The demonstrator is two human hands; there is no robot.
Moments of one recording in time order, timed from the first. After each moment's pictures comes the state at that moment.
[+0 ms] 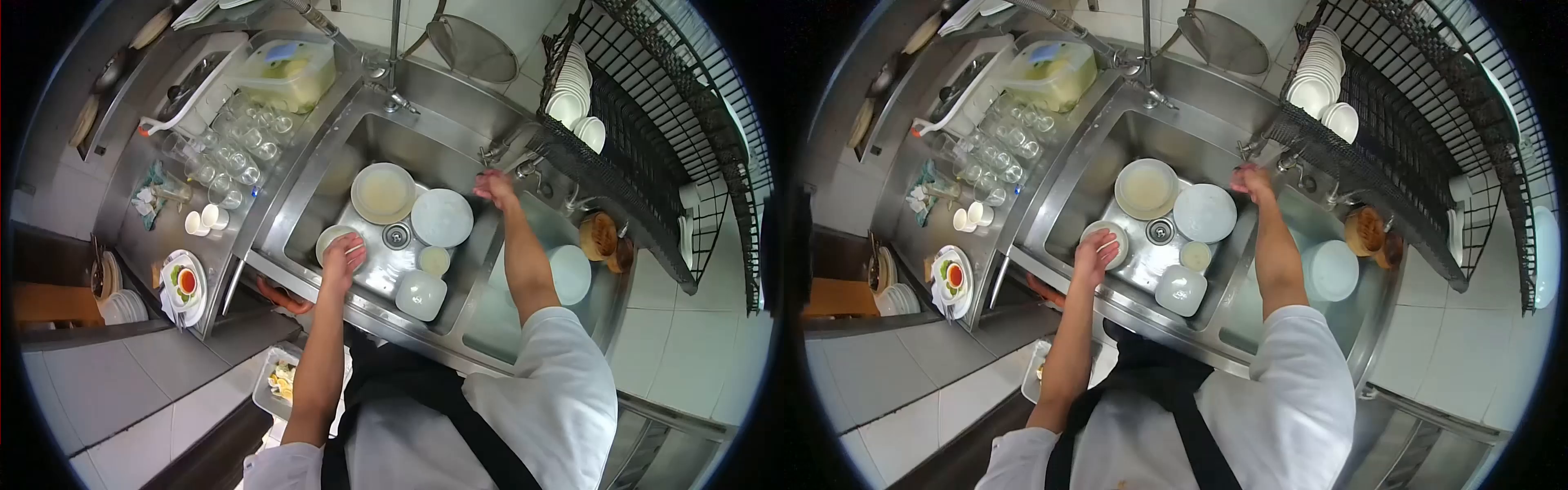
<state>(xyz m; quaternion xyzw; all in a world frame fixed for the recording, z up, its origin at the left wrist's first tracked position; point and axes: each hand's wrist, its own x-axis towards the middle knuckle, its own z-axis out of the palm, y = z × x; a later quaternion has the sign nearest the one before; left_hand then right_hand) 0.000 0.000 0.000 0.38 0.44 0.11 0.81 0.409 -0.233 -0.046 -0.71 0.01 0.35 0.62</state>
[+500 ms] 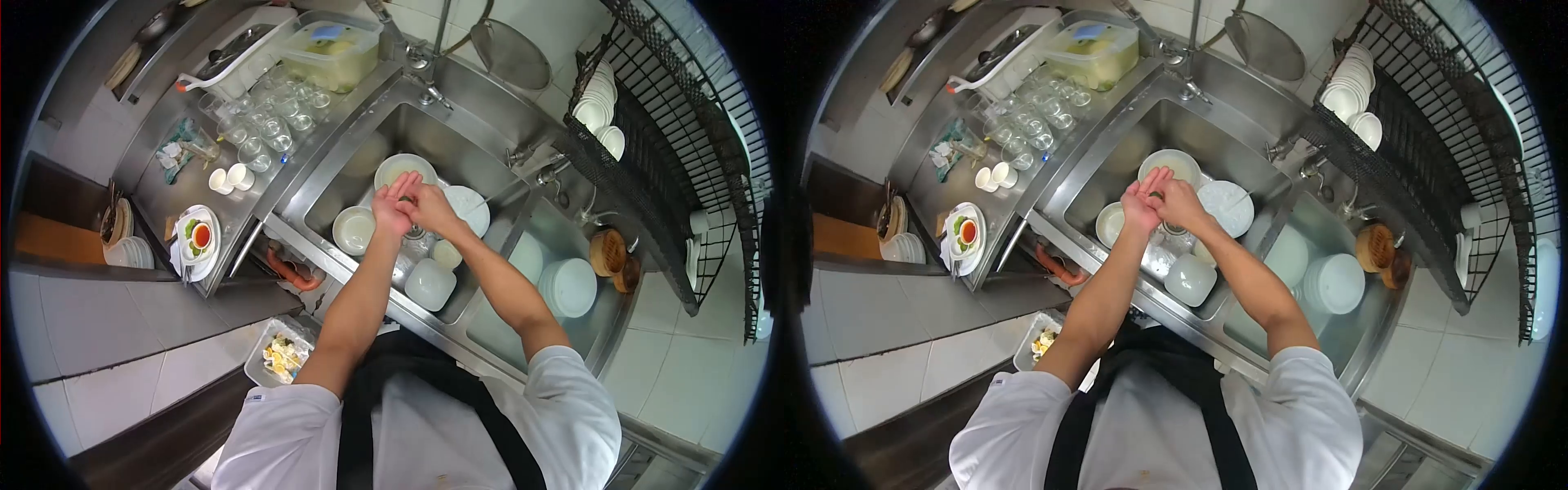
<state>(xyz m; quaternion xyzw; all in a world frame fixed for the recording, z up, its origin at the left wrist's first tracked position) 0.100 -0.038 0.032 0.02 0.19 0.25 0.95 0.179 -0.126 0.084 -0.78 -0.51 0.18 0.32</state>
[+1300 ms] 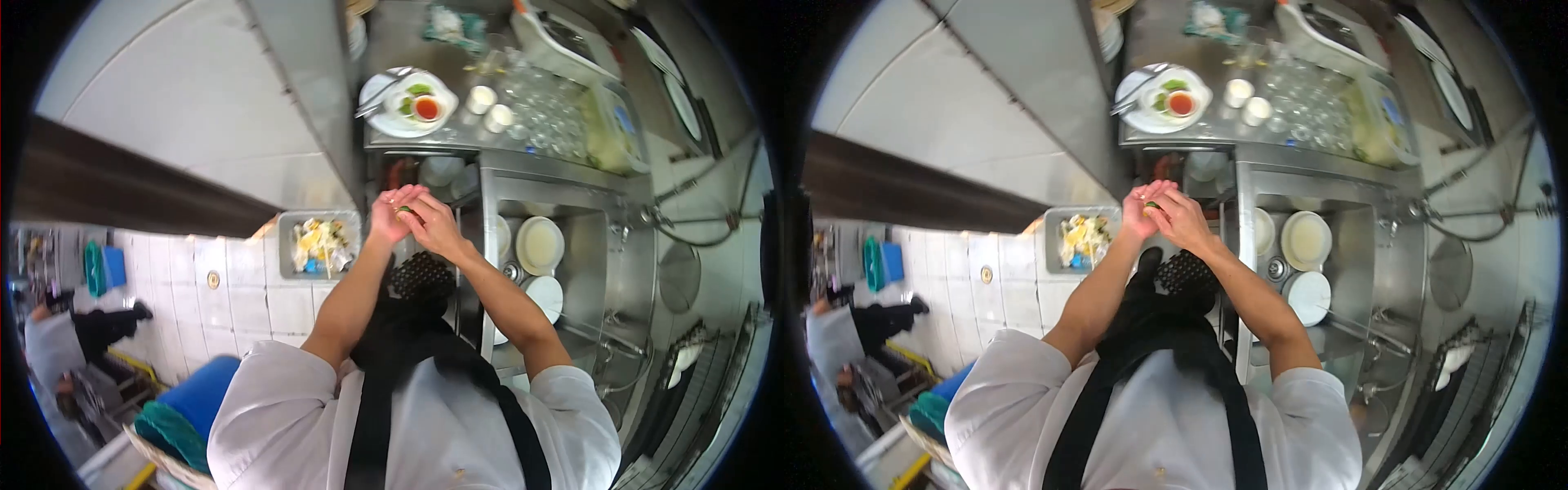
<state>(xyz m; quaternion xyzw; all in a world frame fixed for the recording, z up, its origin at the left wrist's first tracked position) -0.320 0.034 -0.055 -0.09 0.11 0.58 0.80 -0.187 0.020 0.065 -0.34 -0.83 0.26 0.36</state>
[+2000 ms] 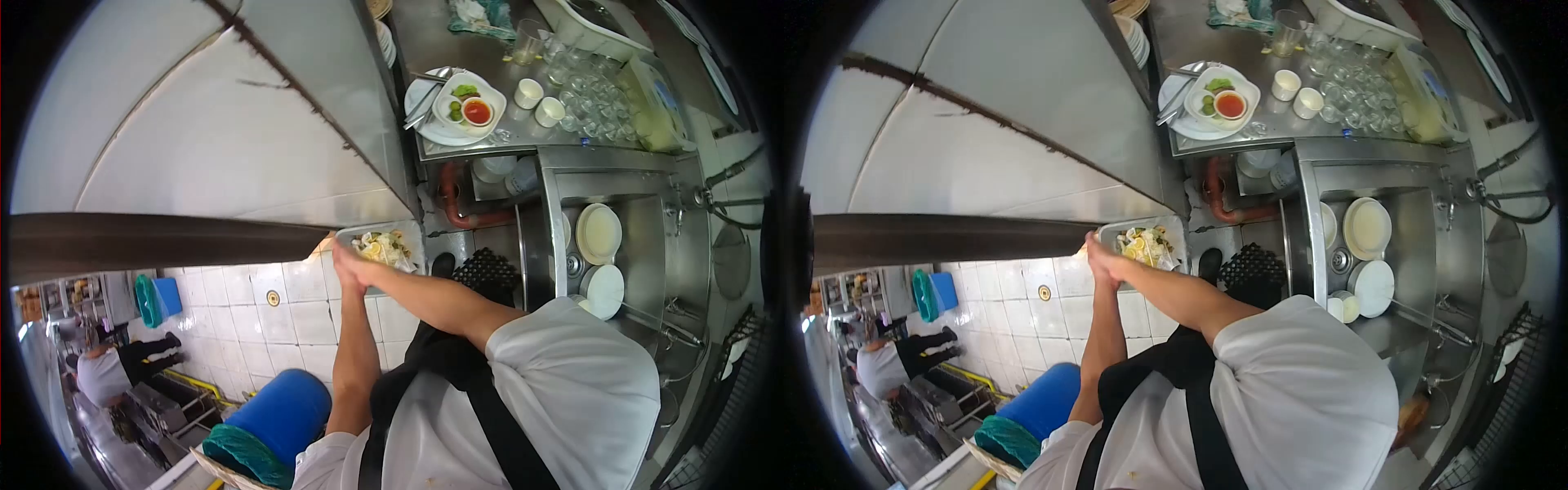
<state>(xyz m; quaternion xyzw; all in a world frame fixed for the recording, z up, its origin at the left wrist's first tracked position) -0.554 -0.053 -0.094 0.09 0.58 0.61 0.53 -0.520 -0.036 -0.068 -0.42 -0.22 0.84 0.27</state>
